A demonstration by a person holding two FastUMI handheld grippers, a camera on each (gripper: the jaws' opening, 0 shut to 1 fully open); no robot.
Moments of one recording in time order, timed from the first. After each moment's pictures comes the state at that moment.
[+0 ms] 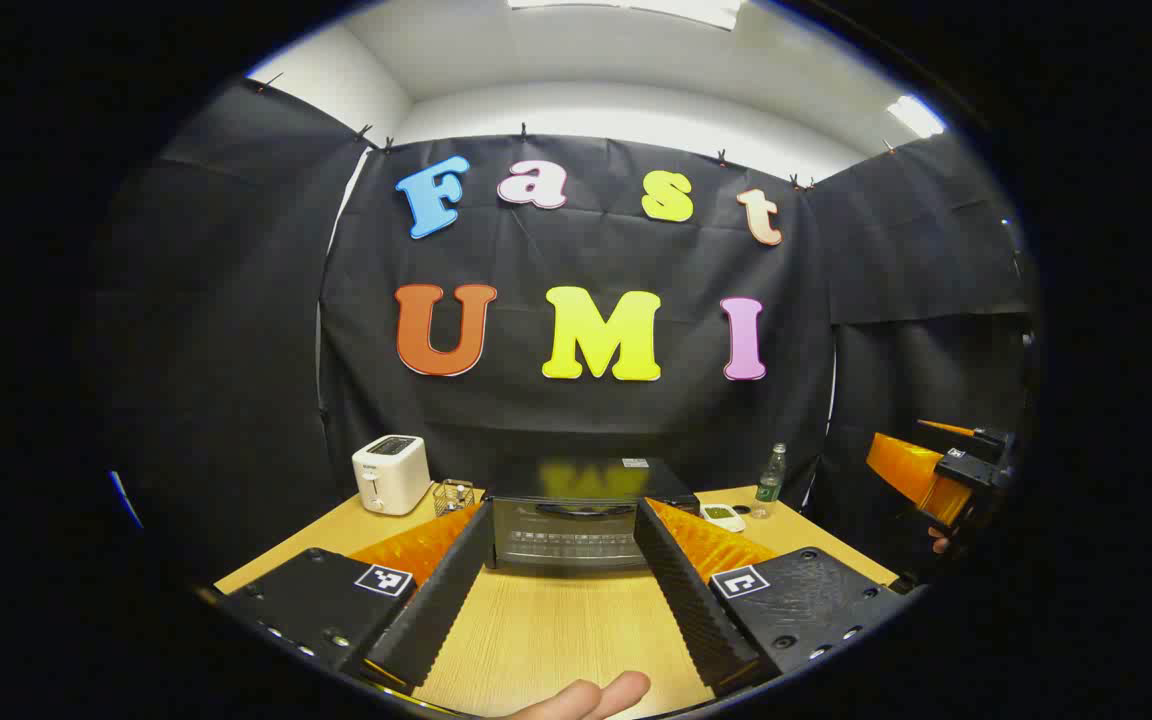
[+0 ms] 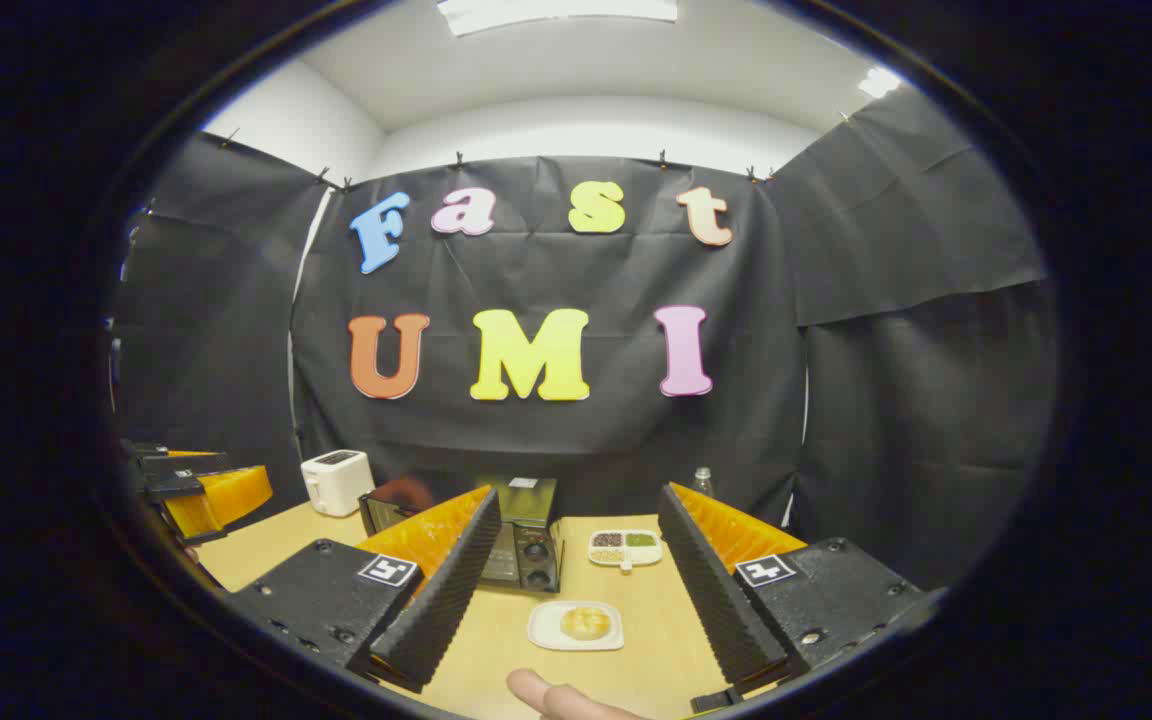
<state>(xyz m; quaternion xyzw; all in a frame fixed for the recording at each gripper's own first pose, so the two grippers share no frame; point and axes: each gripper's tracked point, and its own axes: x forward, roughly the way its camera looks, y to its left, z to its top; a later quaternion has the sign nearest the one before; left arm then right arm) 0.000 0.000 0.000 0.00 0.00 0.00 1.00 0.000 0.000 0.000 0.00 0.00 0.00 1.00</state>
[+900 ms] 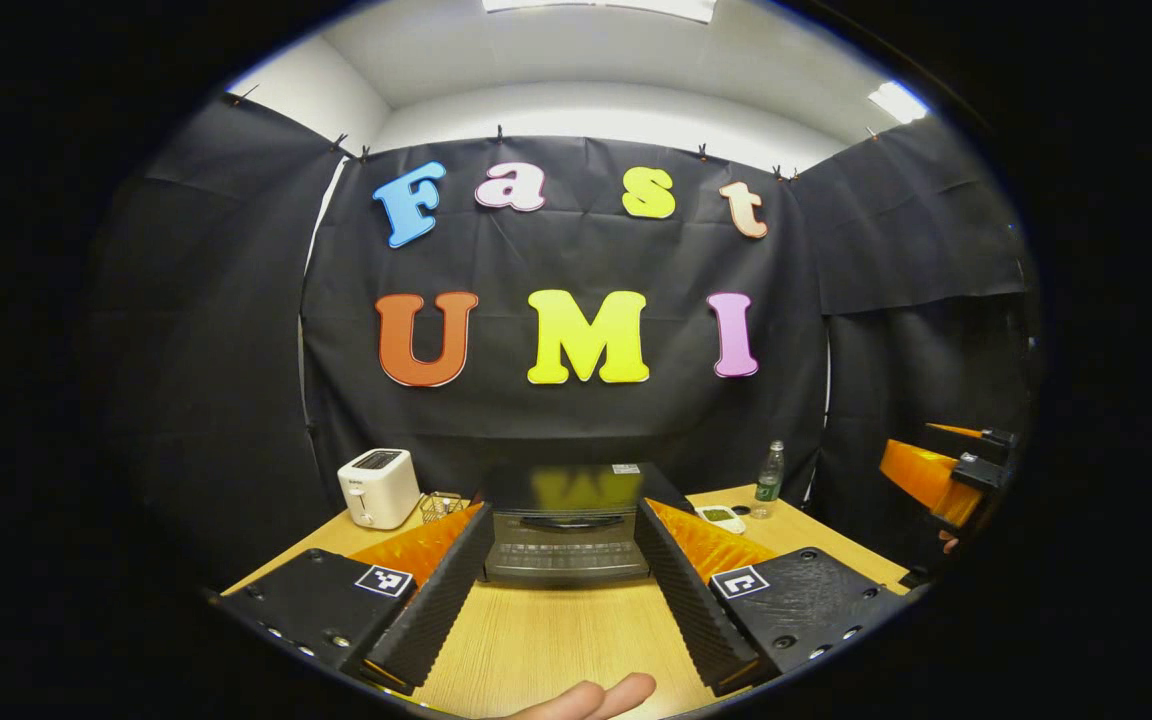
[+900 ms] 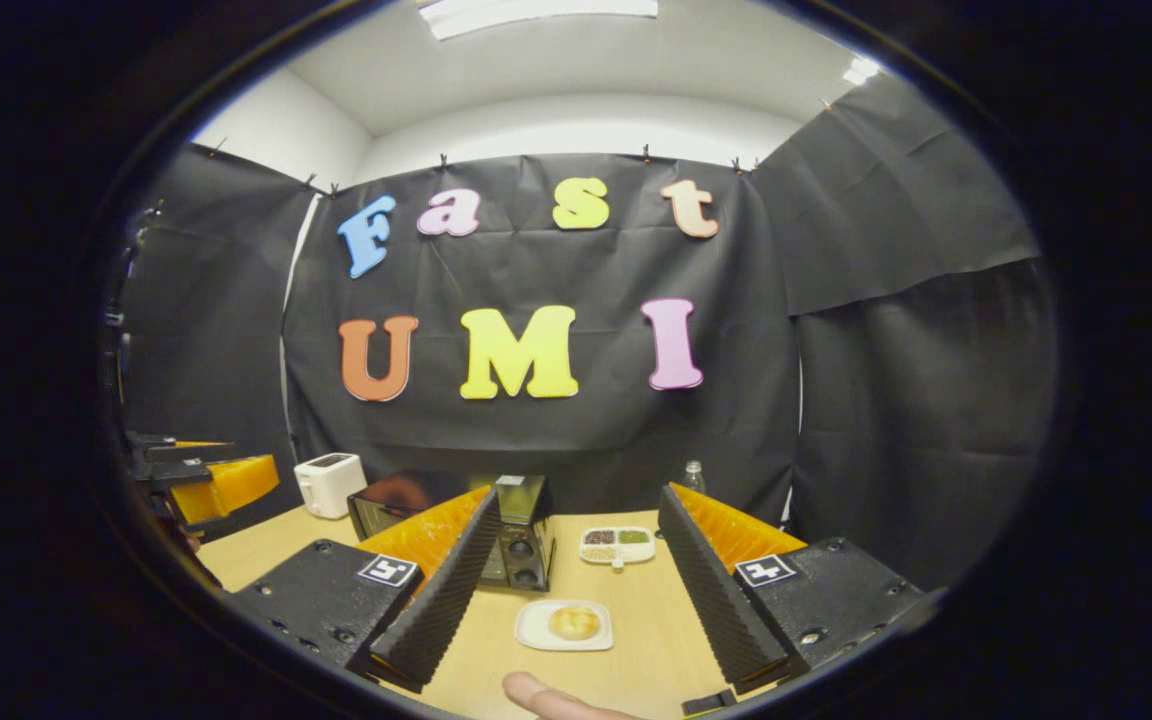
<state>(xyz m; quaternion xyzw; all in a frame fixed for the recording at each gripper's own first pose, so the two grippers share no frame) 0.035 -0.014 0.004 0.02 -0.01 0.00 1.00 0.008 -0.025 -0.013 0.02 0.00 0.00 1.00</state>
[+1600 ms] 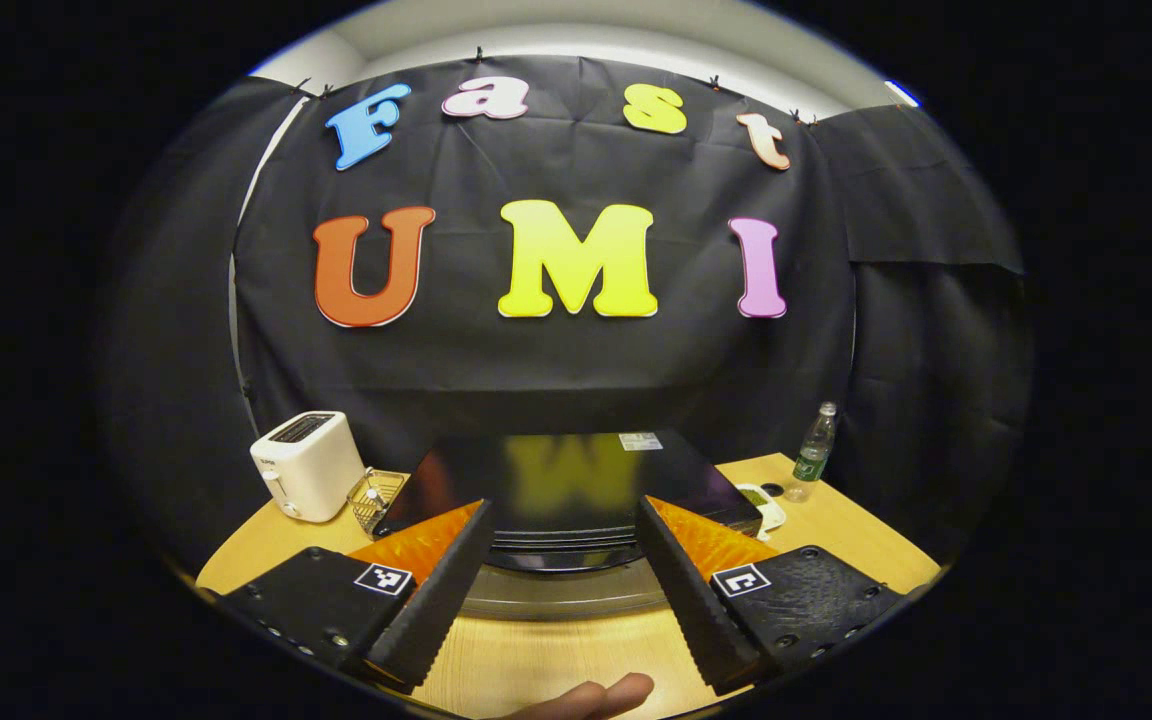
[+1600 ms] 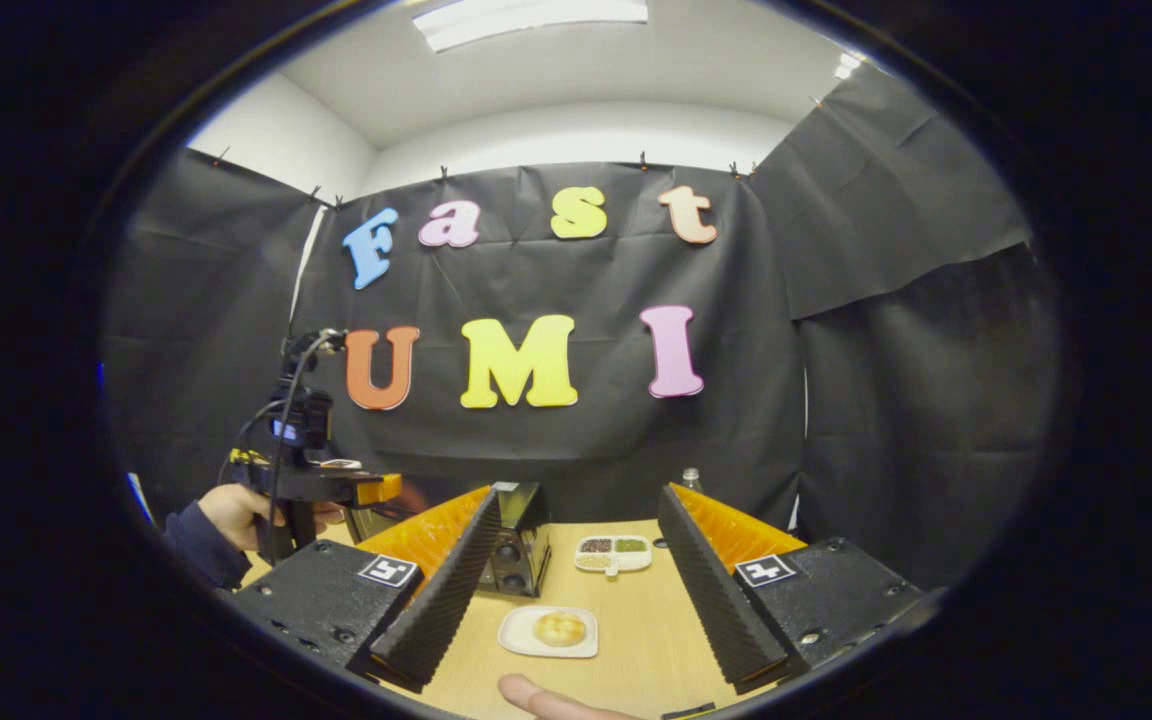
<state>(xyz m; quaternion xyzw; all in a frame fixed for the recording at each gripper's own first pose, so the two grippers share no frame) 0.226 -0.016 -0.071 0.02 0.09 -0.03 1.00 0.011 -0.056 -0.022 0.02 -0.03 0.02 1.00</state>
